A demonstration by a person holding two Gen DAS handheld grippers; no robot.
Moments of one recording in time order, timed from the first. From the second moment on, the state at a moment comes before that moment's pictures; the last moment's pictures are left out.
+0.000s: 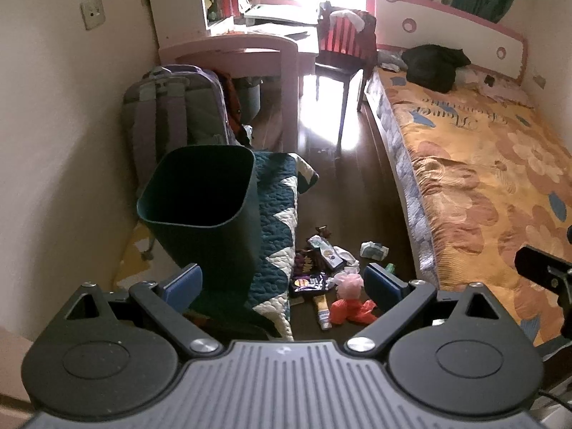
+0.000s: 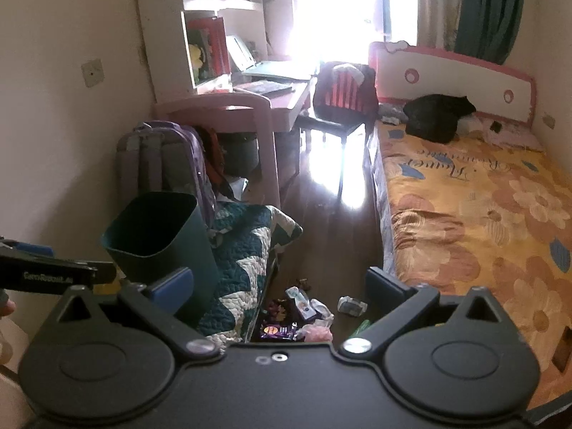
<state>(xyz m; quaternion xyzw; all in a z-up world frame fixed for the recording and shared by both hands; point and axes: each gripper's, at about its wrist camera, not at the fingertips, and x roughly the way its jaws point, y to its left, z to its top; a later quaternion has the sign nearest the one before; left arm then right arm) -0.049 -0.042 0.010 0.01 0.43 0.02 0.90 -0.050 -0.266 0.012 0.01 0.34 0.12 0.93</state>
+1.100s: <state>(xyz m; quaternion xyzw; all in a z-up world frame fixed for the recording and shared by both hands) -0.072 -0.088 0.001 0.00 0.44 0.01 0.90 -0.073 -0.316 0.003 0.01 0.35 0.12 0.93</state>
